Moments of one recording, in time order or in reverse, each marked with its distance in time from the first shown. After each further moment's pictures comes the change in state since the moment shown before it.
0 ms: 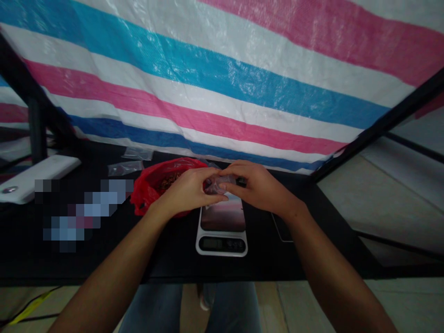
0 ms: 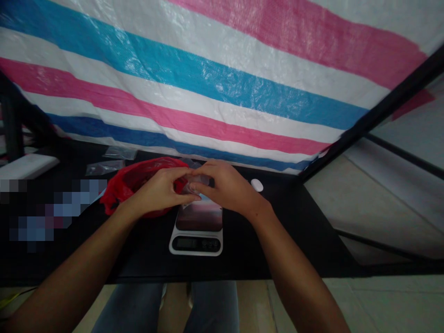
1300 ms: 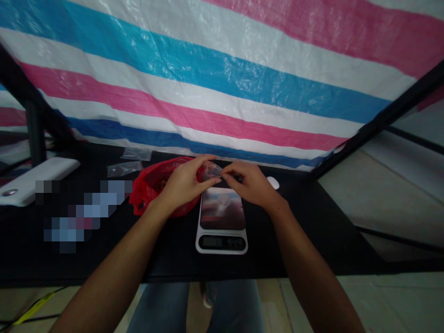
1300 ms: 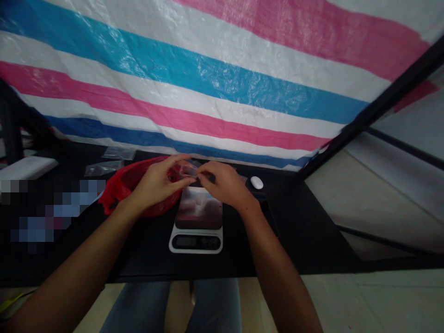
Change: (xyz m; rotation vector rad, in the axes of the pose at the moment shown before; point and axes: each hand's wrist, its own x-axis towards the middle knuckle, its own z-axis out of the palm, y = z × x) left_hand 0.004 -0.008 0.003 0.014 0.207 -0.087; right_hand -0.005 0.037 0.030 0.060 0.168 0.073
